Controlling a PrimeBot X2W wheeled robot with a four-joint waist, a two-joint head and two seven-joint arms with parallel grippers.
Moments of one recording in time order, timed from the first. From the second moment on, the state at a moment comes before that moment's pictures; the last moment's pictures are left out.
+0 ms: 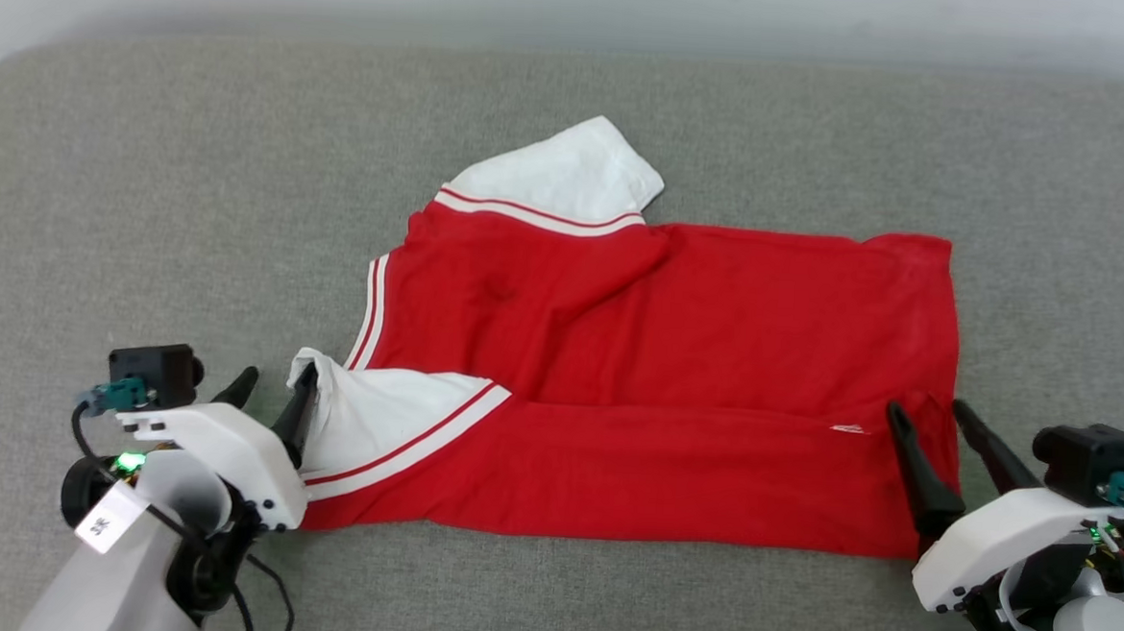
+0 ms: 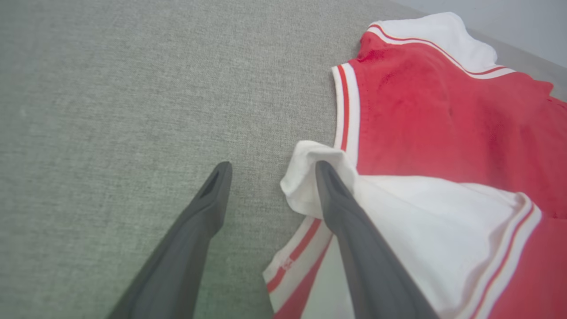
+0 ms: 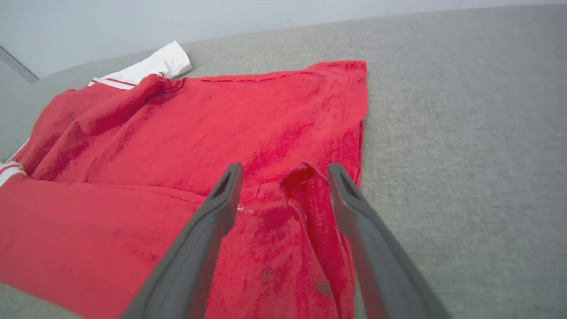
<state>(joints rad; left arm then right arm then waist) -0.39 0.38 -0.33 0.51 -0.73 0.00 0.01 -0.17 -0.20 0.05 0.23 0.38 0.13 0.09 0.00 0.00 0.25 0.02</state>
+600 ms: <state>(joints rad) -0.24 0.62 -0.31 0.23 -0.82 0.08 0.39 -0.05 -0.09 -0.07 0.06 0.26 0.13 -0.06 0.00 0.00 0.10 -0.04</state>
